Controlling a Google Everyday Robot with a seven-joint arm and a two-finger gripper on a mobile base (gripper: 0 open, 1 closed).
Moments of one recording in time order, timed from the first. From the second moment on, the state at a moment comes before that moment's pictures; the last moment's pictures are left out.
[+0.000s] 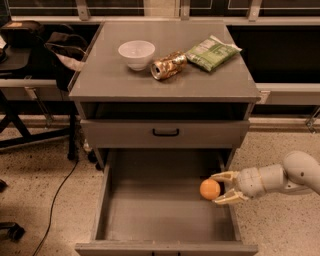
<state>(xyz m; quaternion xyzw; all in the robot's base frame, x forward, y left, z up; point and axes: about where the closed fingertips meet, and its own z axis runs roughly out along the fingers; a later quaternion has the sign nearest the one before) 0.499 -0.208 0.546 -0.64 0.60 0.29 0.39</state>
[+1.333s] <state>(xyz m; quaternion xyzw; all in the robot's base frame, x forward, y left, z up) 0.487 -0.192 0.641 -0.66 0.51 0.35 0.41</state>
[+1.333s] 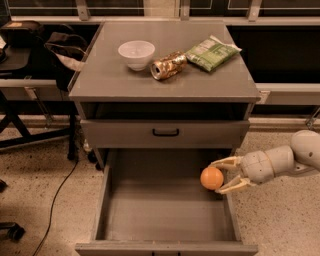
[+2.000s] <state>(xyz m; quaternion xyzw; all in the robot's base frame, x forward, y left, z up) 0.477 -0.186 0.745 -0.65 0.48 0.33 0.48</state>
